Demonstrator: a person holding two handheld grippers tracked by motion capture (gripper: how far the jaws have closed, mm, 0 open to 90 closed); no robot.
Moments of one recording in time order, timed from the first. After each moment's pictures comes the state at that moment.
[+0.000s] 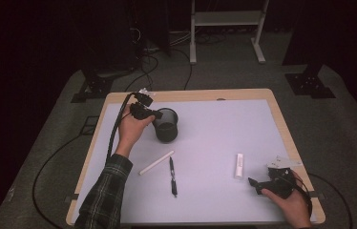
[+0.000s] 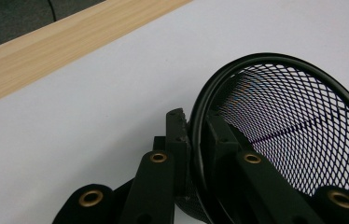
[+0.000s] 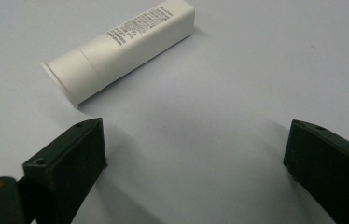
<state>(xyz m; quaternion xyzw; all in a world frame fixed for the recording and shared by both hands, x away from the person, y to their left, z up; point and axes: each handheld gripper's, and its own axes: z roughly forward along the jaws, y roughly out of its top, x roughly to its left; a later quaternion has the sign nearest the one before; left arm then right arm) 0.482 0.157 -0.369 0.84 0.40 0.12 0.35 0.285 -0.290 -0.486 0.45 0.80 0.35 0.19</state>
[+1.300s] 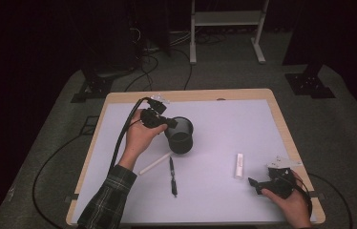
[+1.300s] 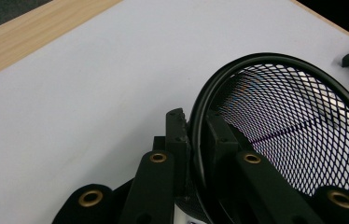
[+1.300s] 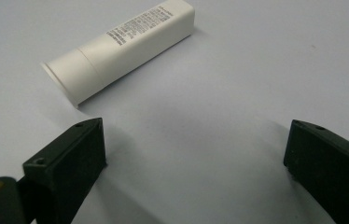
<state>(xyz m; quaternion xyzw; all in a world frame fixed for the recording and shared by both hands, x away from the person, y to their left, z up) 0.431 0.114 -0.345 0.87 0.32 0.08 0.37 0.285 -0.290 -0.486 0.45 0.80 0.35 0.19</state>
